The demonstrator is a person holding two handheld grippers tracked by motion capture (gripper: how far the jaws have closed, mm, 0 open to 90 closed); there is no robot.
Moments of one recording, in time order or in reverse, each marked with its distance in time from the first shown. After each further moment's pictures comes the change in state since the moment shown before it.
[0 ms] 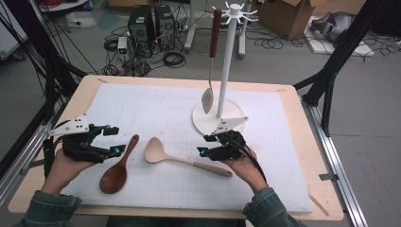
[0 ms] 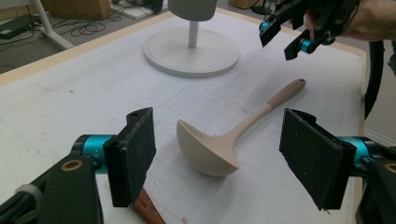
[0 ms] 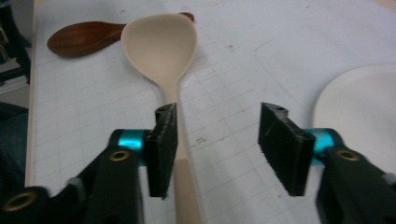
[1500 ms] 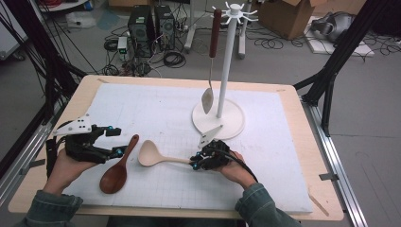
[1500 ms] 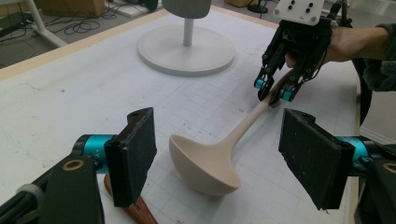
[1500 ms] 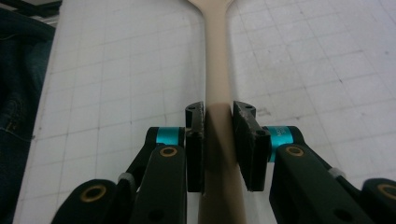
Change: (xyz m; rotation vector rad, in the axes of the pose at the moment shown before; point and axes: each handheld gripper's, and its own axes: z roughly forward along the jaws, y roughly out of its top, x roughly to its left) left arm -0.001 0.000 0.005 0.005 -0.020 0.002; right arm 0.002 -0.018 0.056 0.192 0.239 -0.143
